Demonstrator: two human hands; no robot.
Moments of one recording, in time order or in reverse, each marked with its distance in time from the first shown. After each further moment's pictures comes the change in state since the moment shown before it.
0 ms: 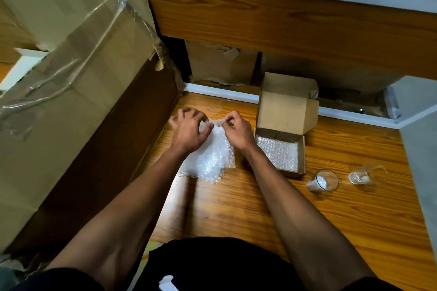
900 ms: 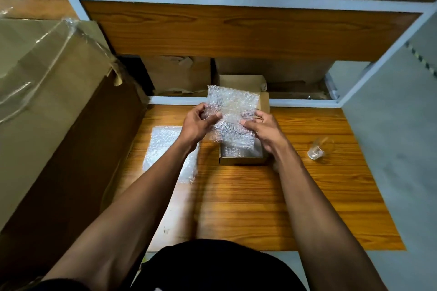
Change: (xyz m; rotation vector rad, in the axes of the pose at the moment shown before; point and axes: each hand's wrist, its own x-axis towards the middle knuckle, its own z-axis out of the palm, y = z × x) left_hand -0.004 0.140 -0.010 -1.237 -0.298 -0.173; right_hand -0.070 0.043 -0.156 0.588 0.120 0.305
